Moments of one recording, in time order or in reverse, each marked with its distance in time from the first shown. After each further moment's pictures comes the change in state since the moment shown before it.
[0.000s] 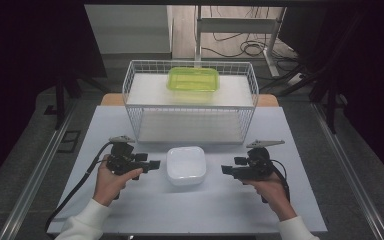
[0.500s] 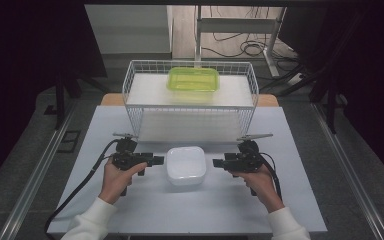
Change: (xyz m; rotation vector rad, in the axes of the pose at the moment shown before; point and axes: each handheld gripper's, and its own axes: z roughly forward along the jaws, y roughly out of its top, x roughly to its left) left arm 0.010 0.006 0.019 -0.001 -0.051 -0.128; right arm 0.000 0.018 0.027 0.017 0.031 0.062
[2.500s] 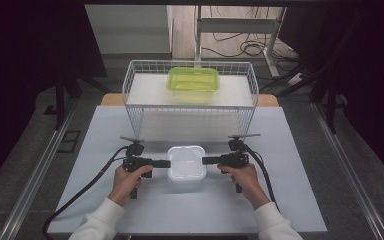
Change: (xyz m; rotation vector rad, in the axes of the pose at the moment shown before) left arm 0.020 -0.013 0.036 0.048 -0.175 -0.184; right arm -0.019 0.001 0.048 0.059 0.255 0.273
